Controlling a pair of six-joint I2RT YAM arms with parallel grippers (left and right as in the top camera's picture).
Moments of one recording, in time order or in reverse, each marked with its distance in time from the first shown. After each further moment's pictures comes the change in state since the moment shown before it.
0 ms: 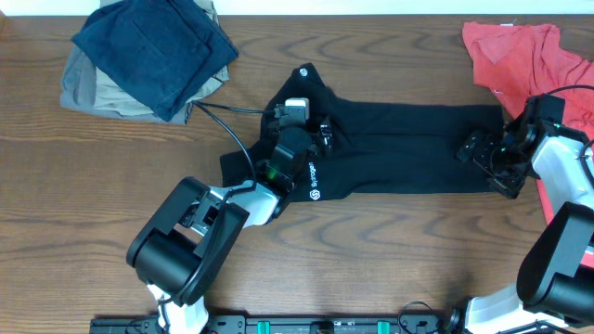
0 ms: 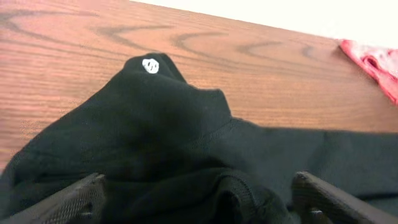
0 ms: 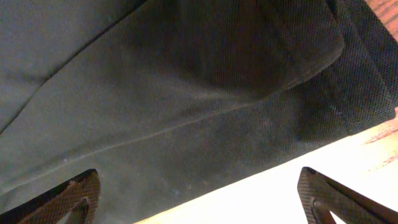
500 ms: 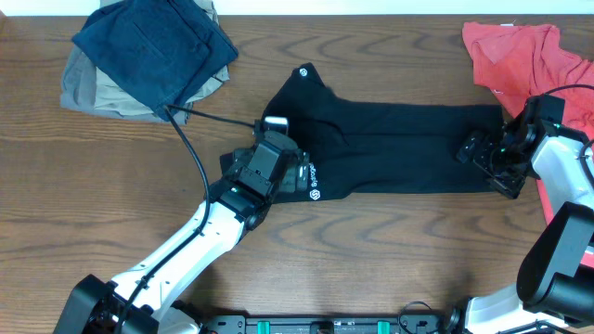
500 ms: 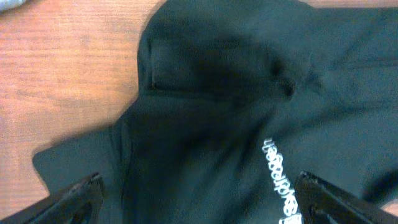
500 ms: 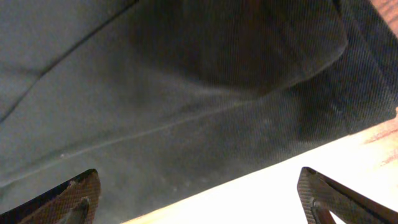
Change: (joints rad) left arm 0.000 -0.471 0.017 -0.971 0.018 0.005; right arm 0.000 0.000 0.000 -0.013 -0.002 -0.025
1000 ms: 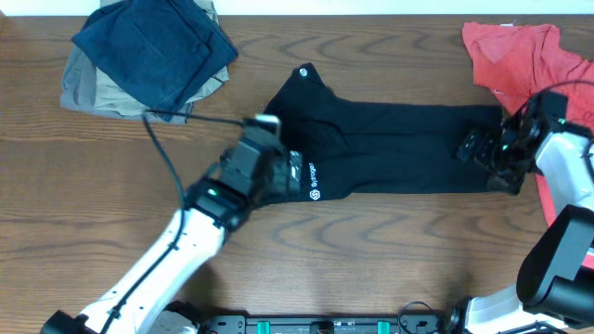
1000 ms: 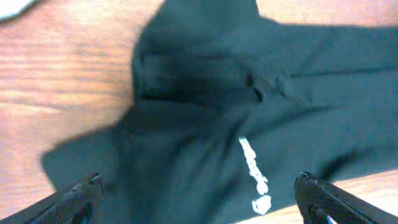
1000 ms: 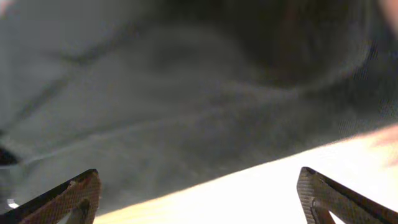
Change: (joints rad) left arm 0.117 -0.107 0.074 -0.096 0.168 0.056; right arm 0.002 -0.006 0.097 -0.066 -0.060 -0.069
